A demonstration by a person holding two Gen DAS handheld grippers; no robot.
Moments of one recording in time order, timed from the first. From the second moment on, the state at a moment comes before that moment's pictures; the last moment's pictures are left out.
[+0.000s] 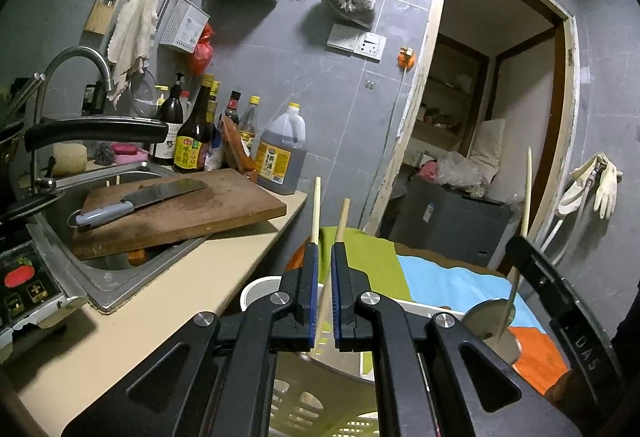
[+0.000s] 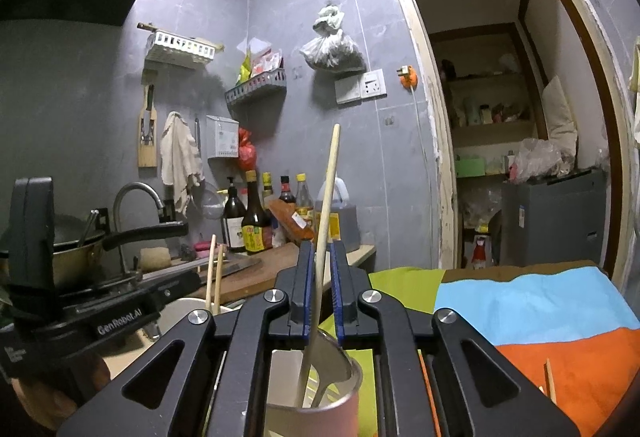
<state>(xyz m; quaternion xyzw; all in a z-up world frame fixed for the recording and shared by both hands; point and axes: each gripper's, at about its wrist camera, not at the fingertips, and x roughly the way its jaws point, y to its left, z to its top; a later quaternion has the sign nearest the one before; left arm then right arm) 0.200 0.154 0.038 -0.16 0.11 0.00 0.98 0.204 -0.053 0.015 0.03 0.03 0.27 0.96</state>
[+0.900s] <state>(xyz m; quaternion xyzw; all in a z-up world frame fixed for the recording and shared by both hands) 0.170 0.113 0.086 -0.14 0.08 -0.07 0.98 0.175 -0.129 0.057 0.05 -0.01 0.23 0.97</state>
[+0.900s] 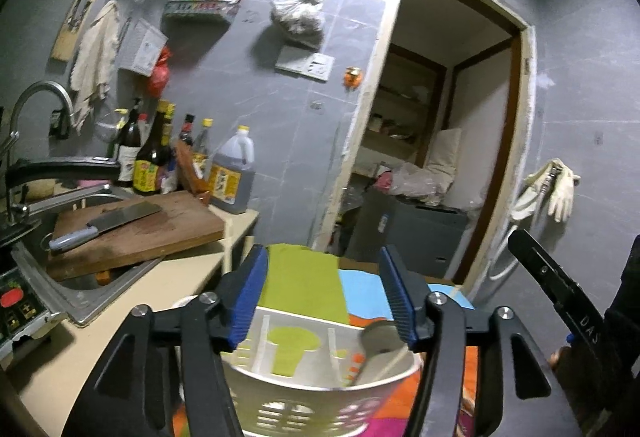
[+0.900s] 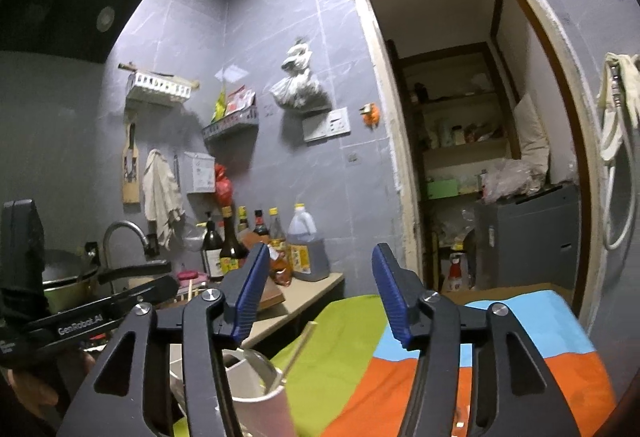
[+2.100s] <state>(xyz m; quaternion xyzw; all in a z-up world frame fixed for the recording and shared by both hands) 0.180 -0.062 0.018 -0.01 0.24 -0.18 0.95 0.168 -0.272 0.006 0.01 0.16 0.14 0.98</state>
